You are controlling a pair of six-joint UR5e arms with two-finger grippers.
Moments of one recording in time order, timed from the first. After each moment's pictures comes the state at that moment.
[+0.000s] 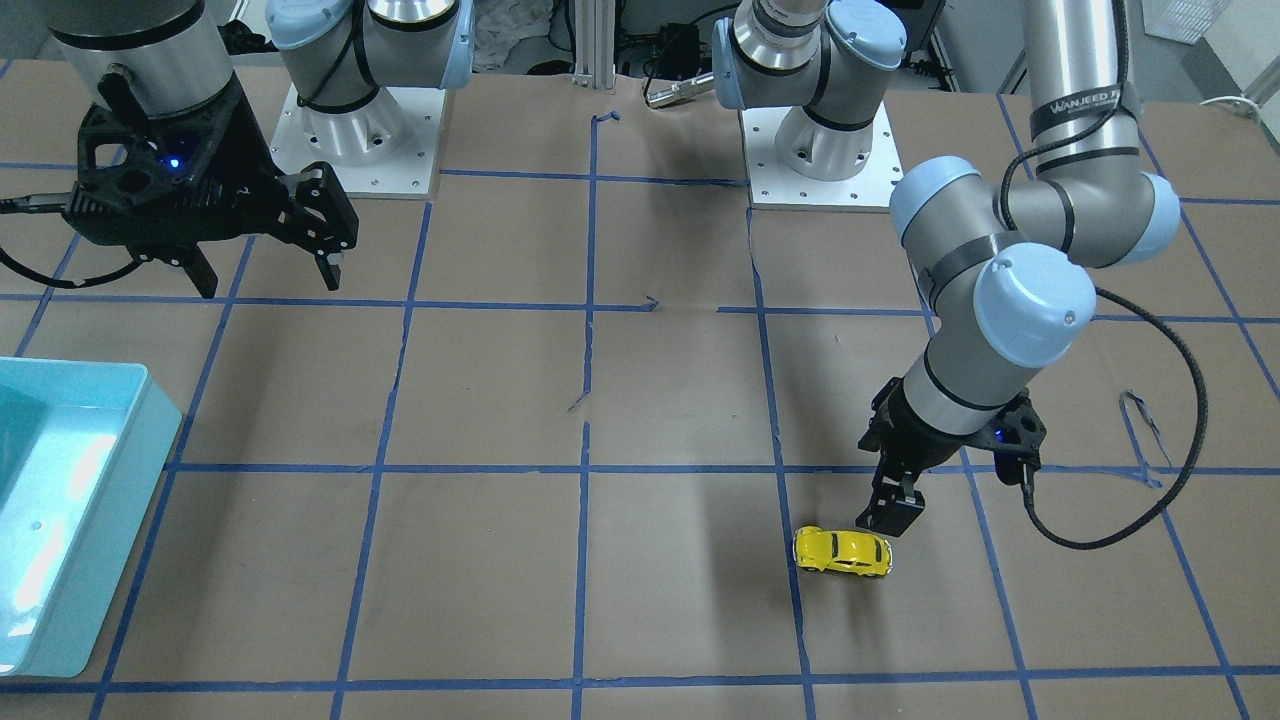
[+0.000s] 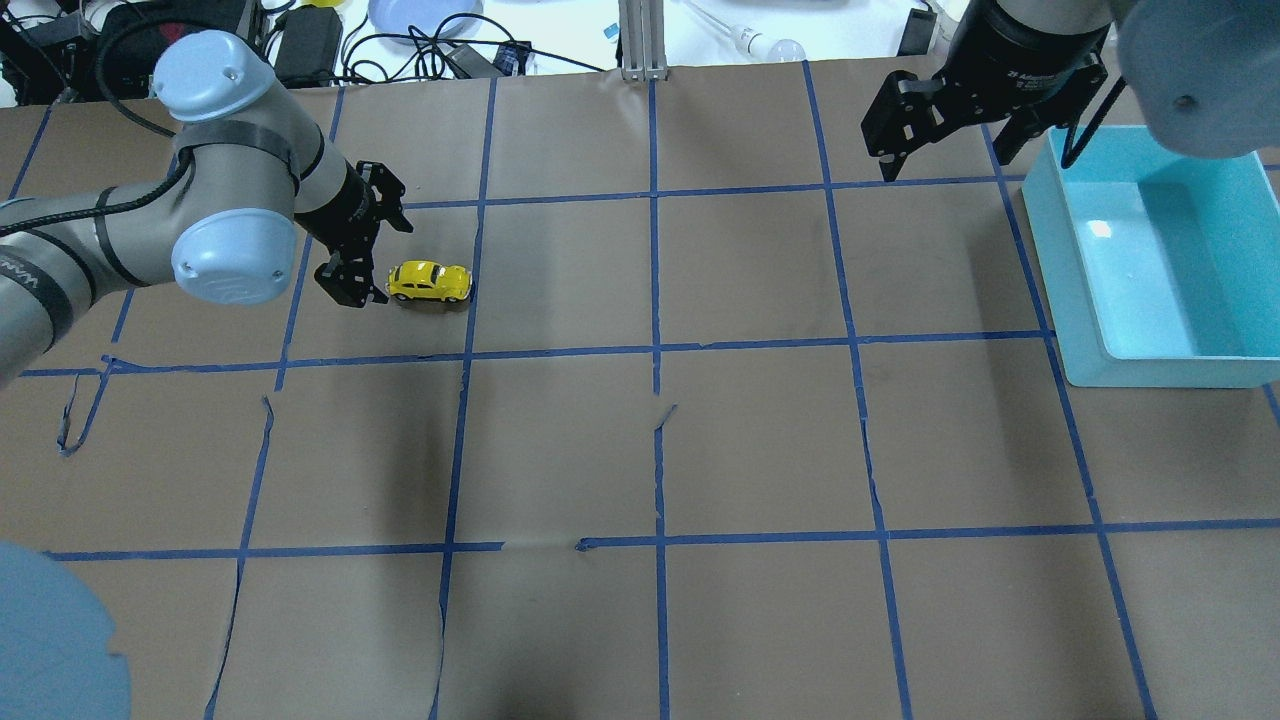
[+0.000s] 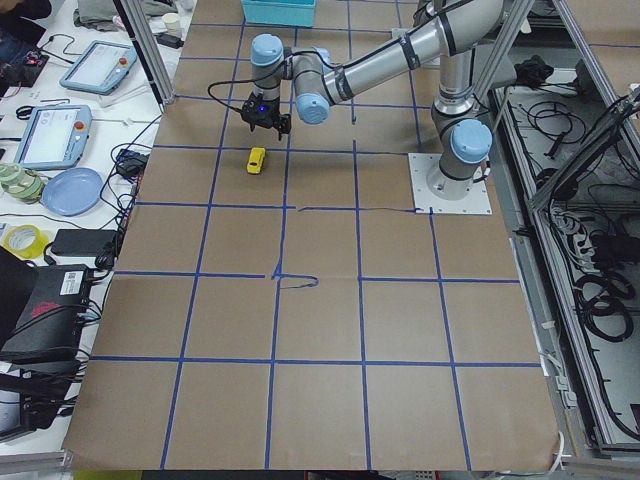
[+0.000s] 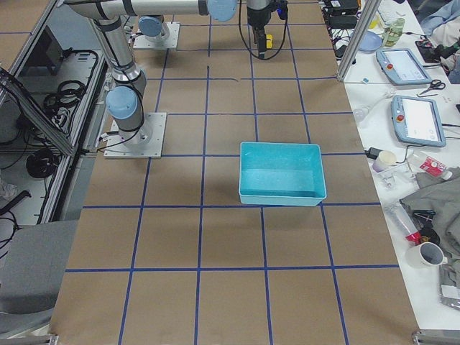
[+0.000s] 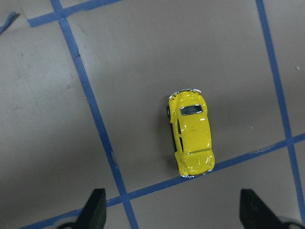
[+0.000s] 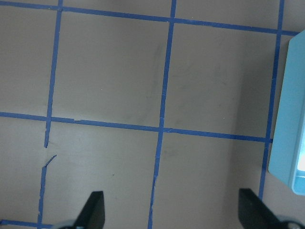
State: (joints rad) left arm -1.45 -1.93 -1.76 -0.94 1.48 -1.25; right arm 1.57 -1.54 1.52 -1.68 -1.57 -0.11
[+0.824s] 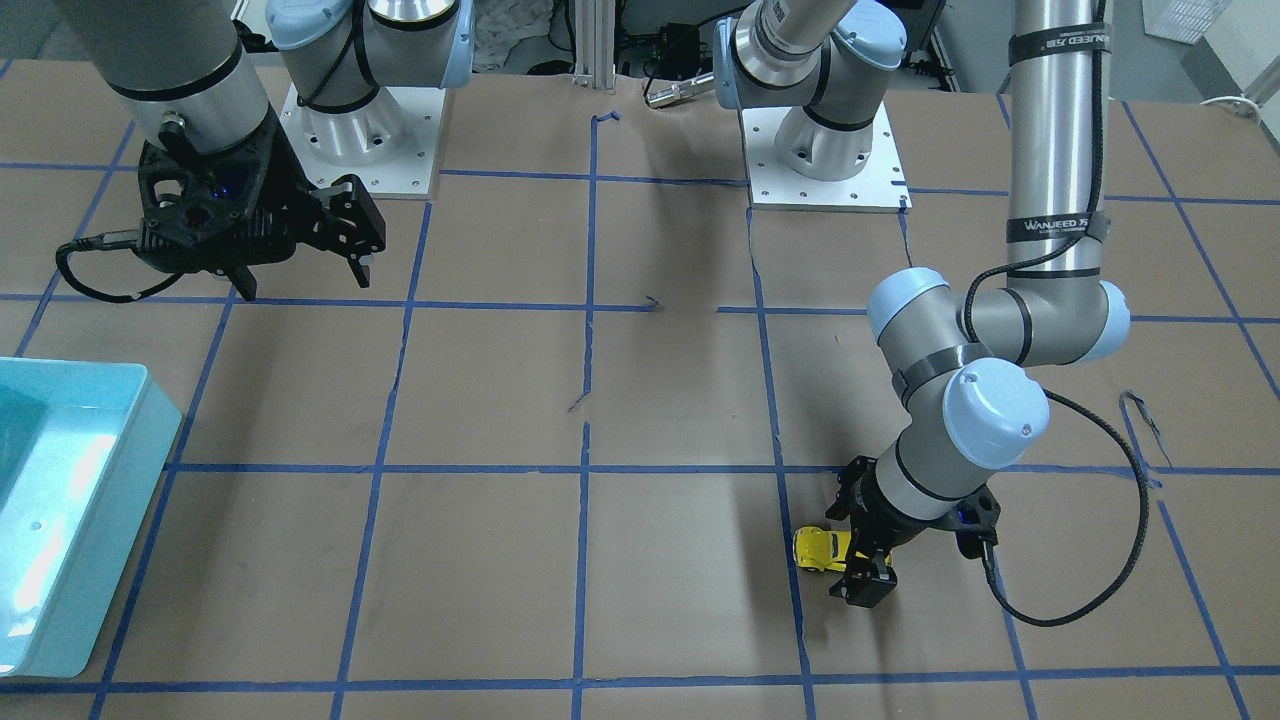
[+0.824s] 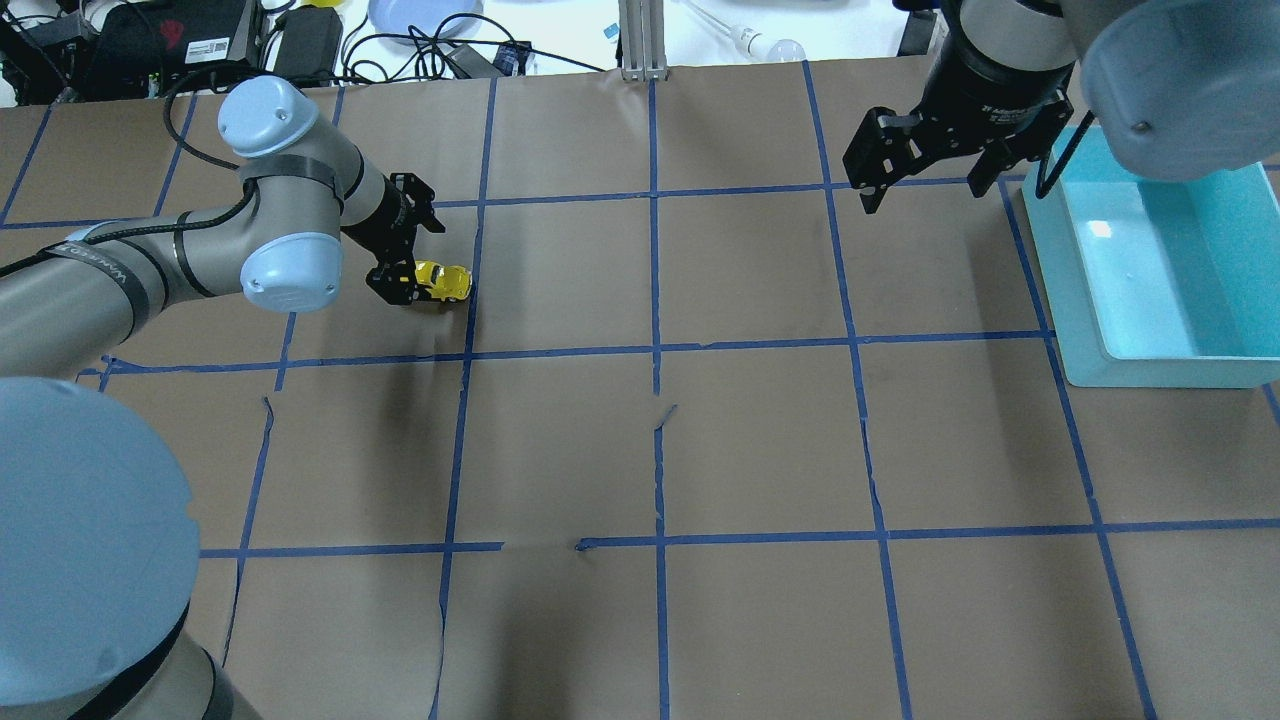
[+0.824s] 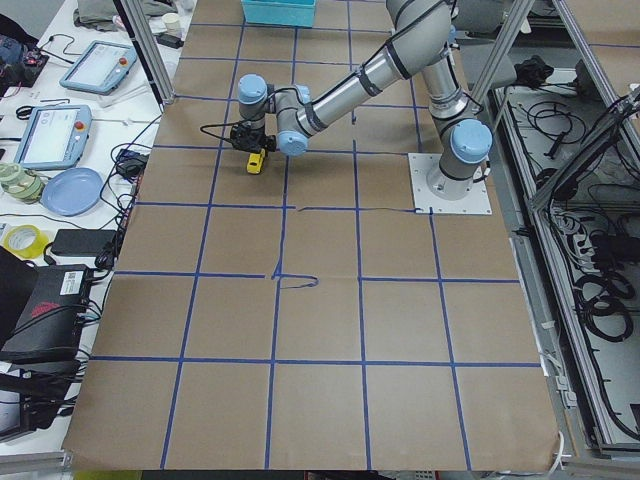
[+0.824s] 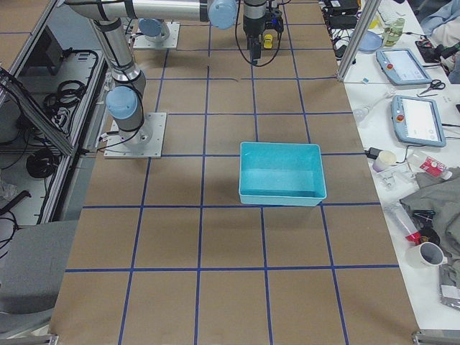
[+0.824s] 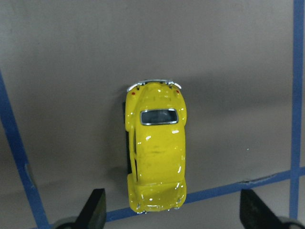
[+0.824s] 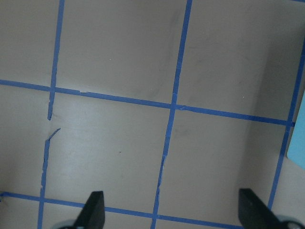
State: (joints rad) left arm -1.45 -2.12 -1.72 -0.76 1.42 -1.32; right arm 1.58 -1.55 1.59 -1.64 -1.56 -0.15
